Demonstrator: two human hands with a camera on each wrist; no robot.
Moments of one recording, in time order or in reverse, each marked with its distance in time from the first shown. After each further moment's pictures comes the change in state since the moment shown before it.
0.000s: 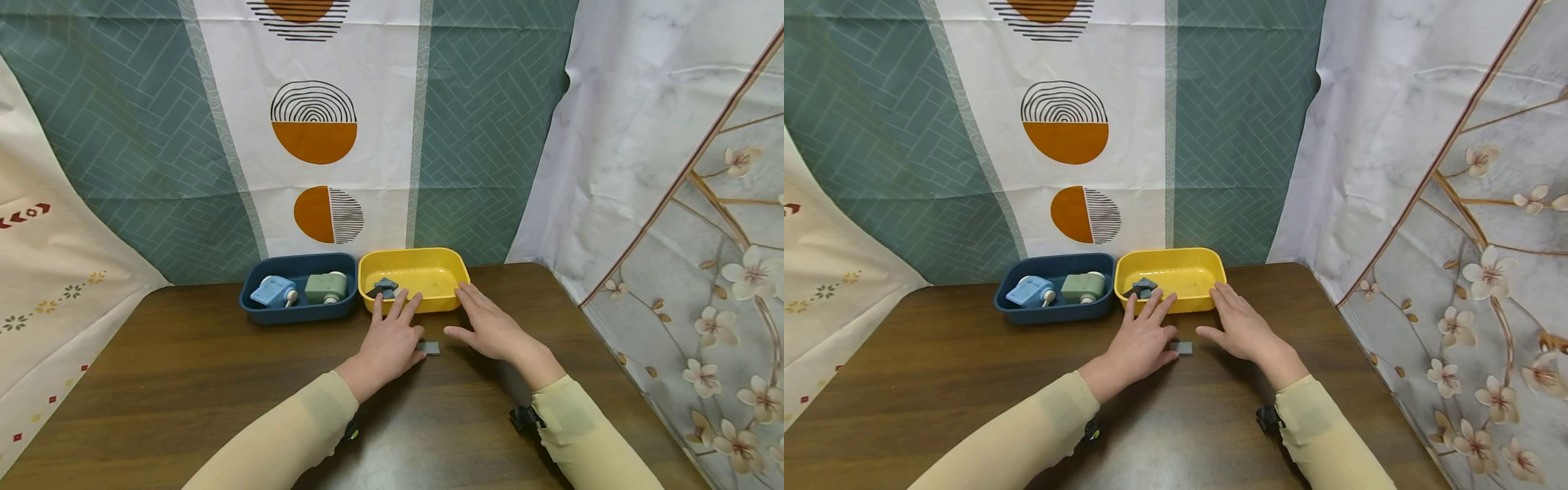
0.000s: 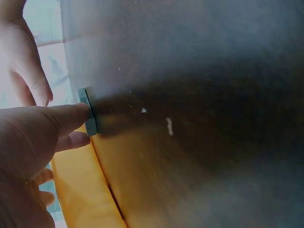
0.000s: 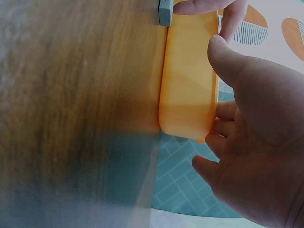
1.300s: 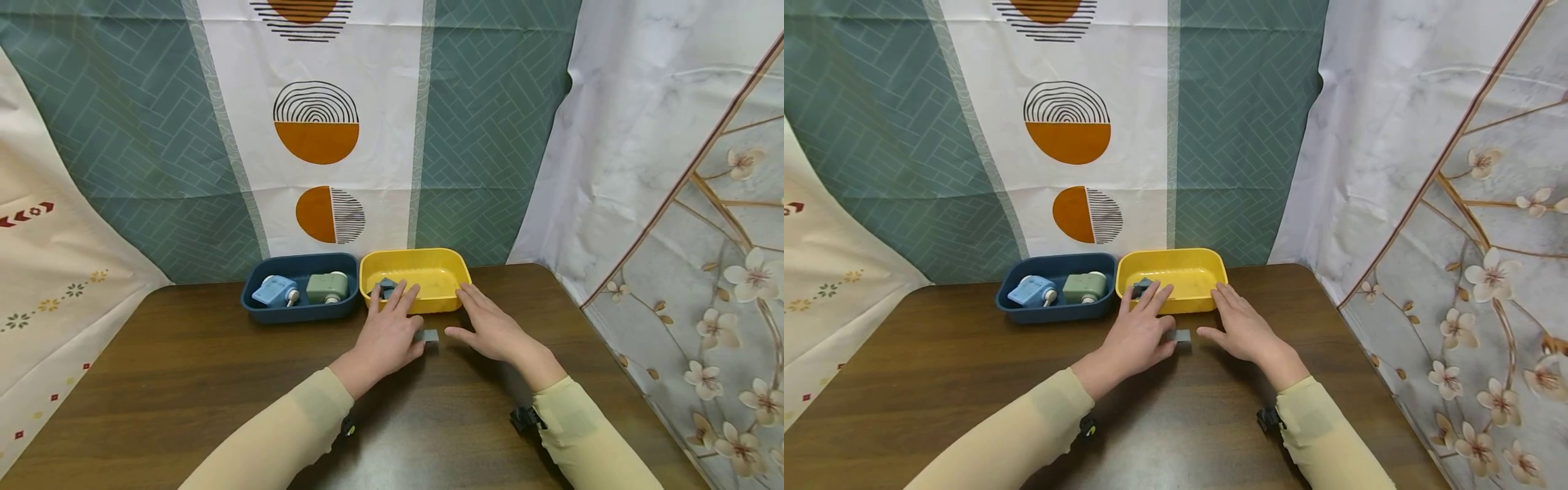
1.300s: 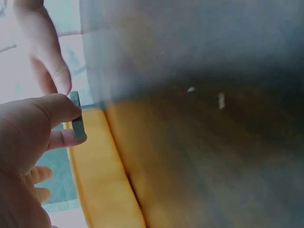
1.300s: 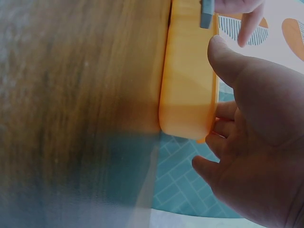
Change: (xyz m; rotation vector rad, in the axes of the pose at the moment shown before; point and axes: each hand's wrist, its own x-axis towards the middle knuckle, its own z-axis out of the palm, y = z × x) left_hand -0.001 -0.008 -0.016 -0.056 0.074 -0.014; right_hand 0.001 0.000 0.001 0.004 -0.002 -0.004
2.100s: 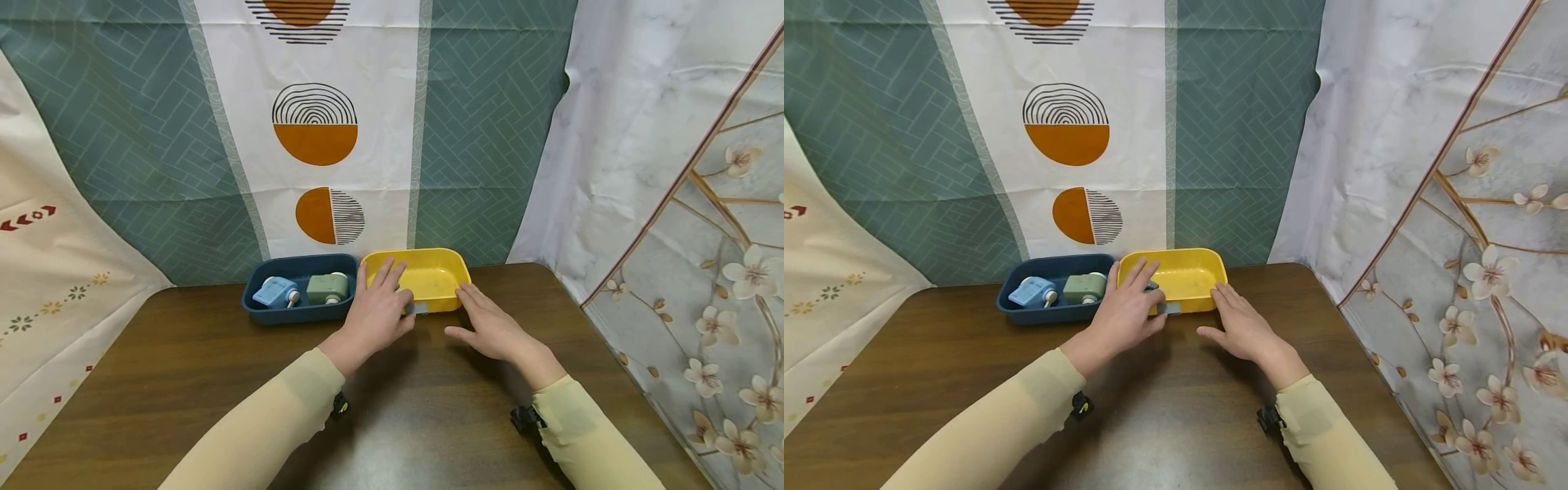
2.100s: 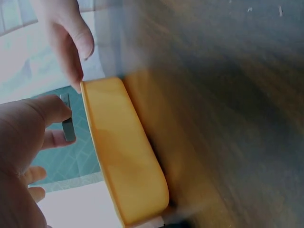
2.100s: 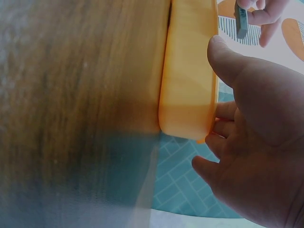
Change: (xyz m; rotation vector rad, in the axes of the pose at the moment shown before) left_hand 0.014 -0.025 -0.025 0.042 0.117 -0.046; right_hand 0.000 0.002 0.000 0.009 -0.007 -0.002
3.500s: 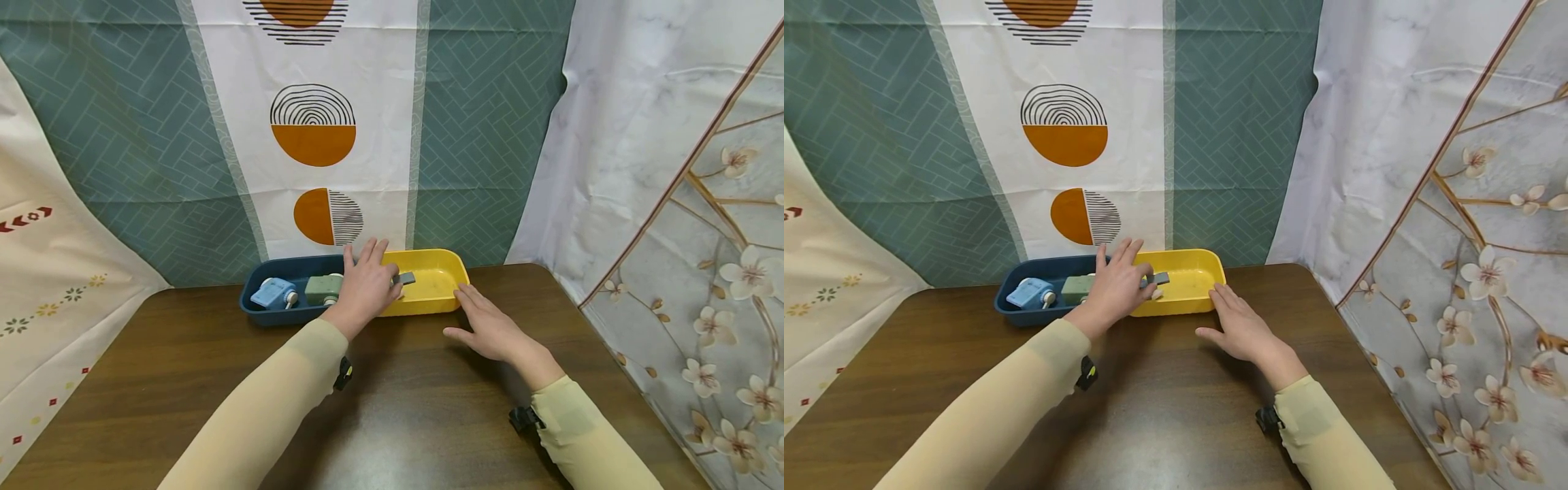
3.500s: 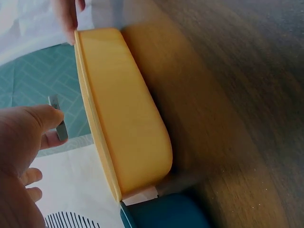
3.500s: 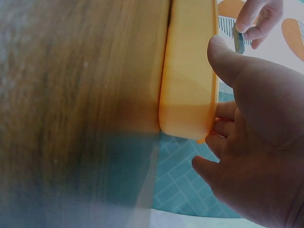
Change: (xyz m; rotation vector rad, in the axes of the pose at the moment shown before) left_hand 0.039 -0.032 0.001 0.010 -0.028 -0.156; right_hand 0.000 -0.001 0.000 0.000 -0.005 0.010
